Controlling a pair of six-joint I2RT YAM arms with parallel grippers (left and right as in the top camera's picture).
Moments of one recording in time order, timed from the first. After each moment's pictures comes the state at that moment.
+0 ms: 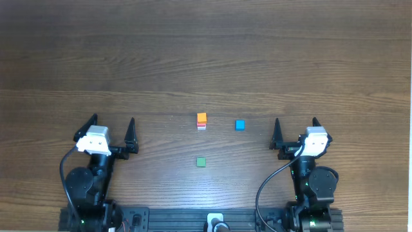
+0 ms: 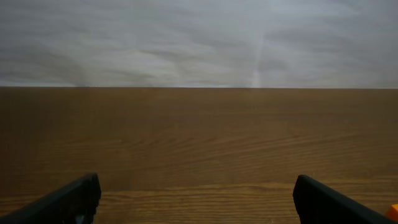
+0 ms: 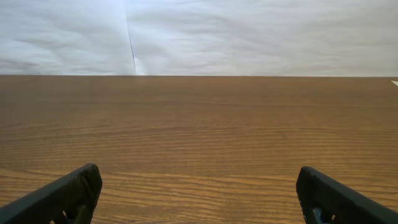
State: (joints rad) left arm 0.01 0.01 0.01 -0.07 0.12 -0.05; right arm 0.03 0.01 0.01 -0.08 0.00 0.01
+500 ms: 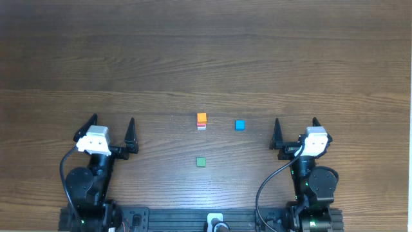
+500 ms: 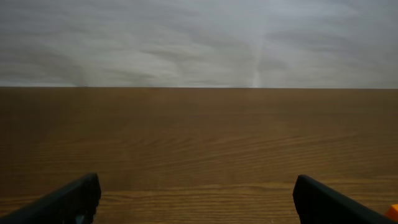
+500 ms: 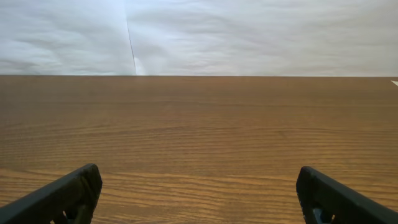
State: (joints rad) left arm 0.01 0.01 0.01 -0.07 0.12 -0.05; right arm 0.03 0.01 0.01 -0.08 0.00 0.01
